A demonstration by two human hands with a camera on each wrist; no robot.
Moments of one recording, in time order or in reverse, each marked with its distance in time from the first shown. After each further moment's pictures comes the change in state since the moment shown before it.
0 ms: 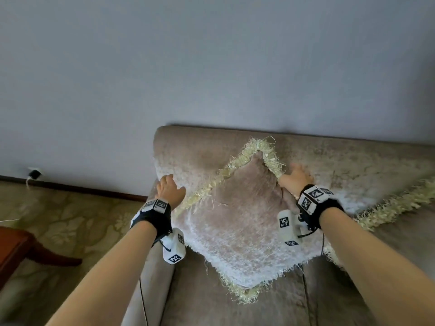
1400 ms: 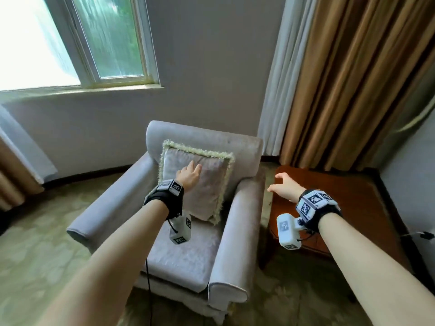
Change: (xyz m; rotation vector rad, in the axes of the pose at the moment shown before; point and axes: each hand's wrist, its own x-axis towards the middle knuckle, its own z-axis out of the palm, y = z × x) left_hand -0.799 -0.679 -0.329 -0.444 0.811 -1.219; right_hand -0.984 -0.295 0.464 -0.599 -1.133 -1.537
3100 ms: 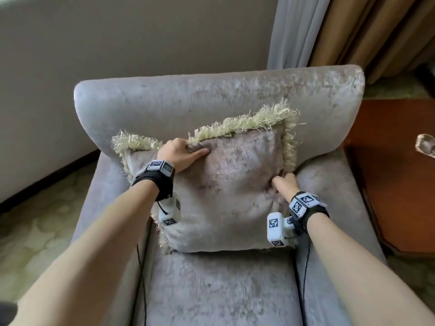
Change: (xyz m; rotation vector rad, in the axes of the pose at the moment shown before) left_hand 0.648 -0.252 0.048 0.271 -0.043 0.250; right_hand 0.514 -0.082 0.351 0.413 0.149 0.532
